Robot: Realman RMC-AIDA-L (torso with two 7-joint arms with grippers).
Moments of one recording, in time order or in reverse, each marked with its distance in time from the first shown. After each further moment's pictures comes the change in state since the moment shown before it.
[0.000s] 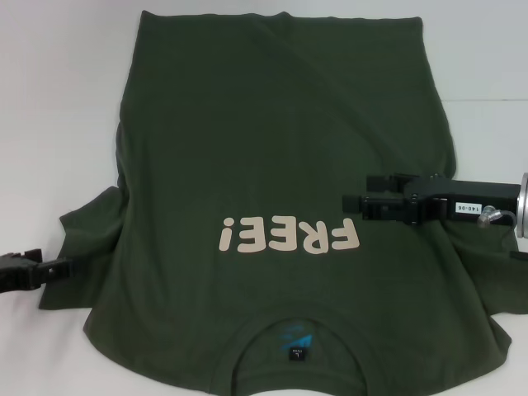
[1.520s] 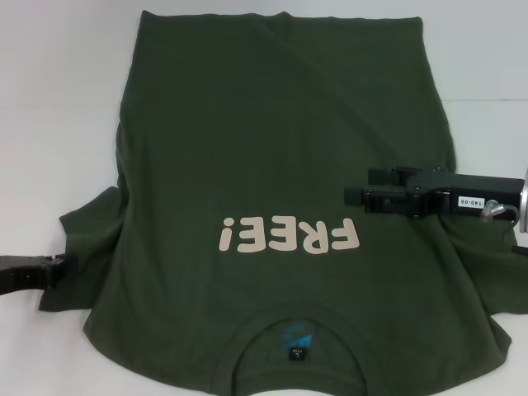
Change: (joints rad) left arm -0.033 0.000 0.052 -0.012 0.047 -0.026 -0.035; right arm -0.003 -0.002 0.000 -0.009 0.020 -0.002 -0.001
